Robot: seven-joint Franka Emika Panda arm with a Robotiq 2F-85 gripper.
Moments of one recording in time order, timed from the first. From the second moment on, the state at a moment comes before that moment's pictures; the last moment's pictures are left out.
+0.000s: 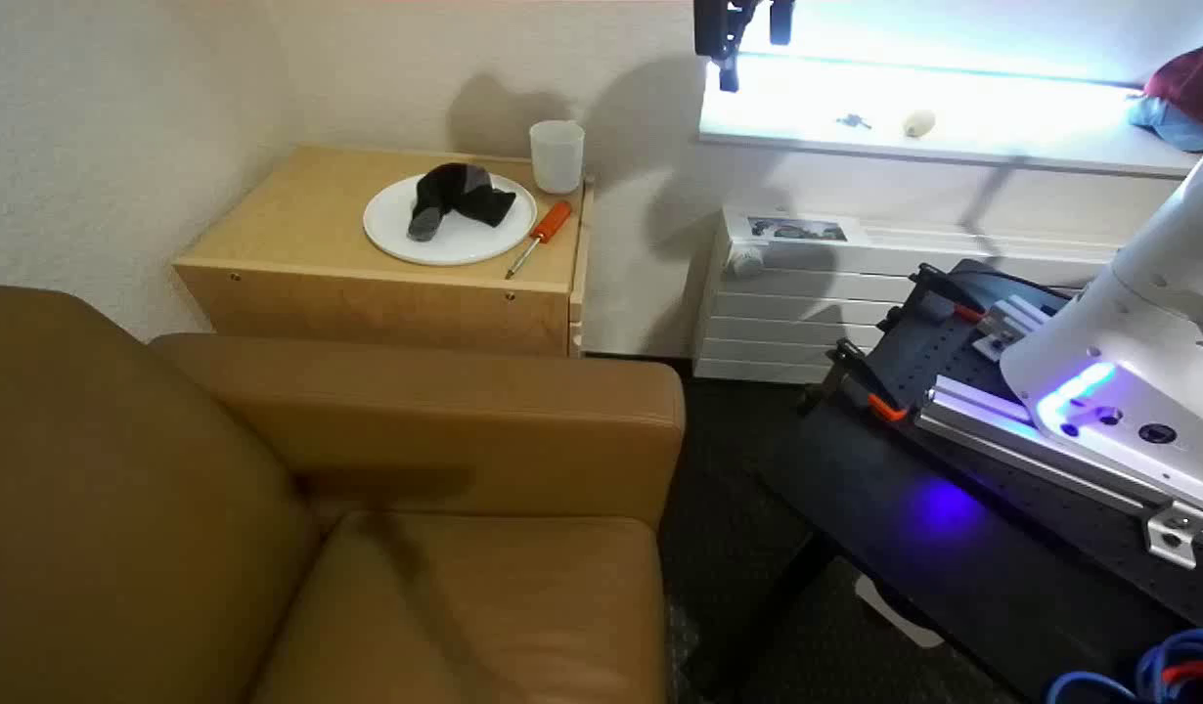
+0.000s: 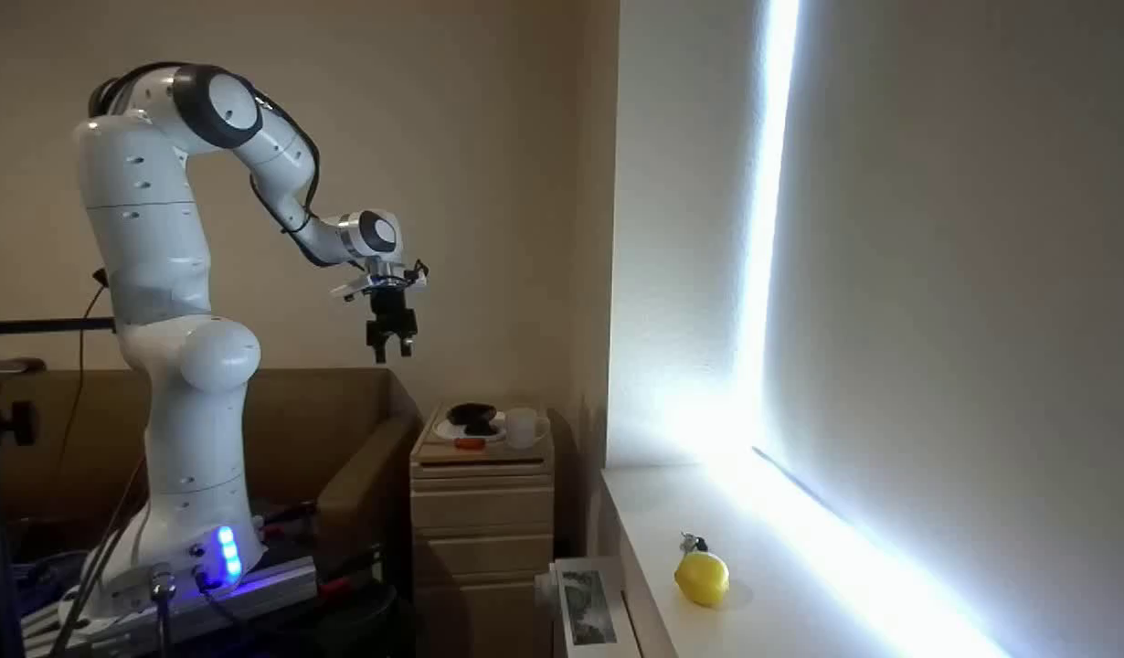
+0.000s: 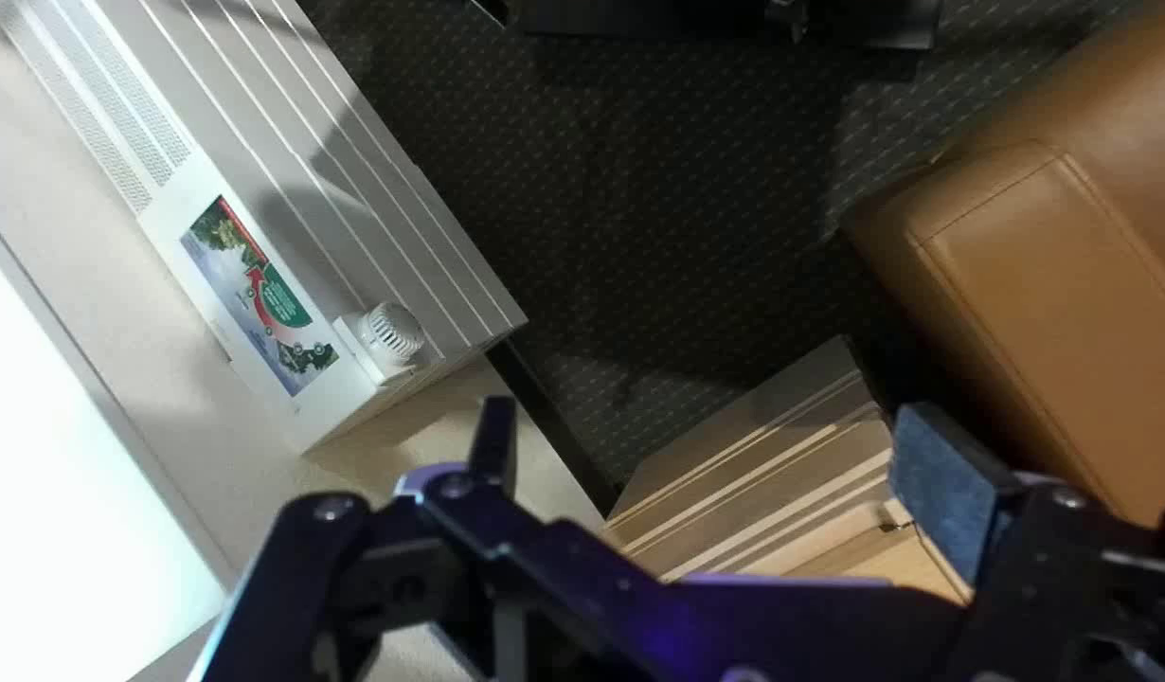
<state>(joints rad) 0.08 -0.17 0.35 -2.32 -0.19 1.93 0.39</state>
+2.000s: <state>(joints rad) 0.12 0.41 0.02 -1.96 0.13 2.50 0.85</state>
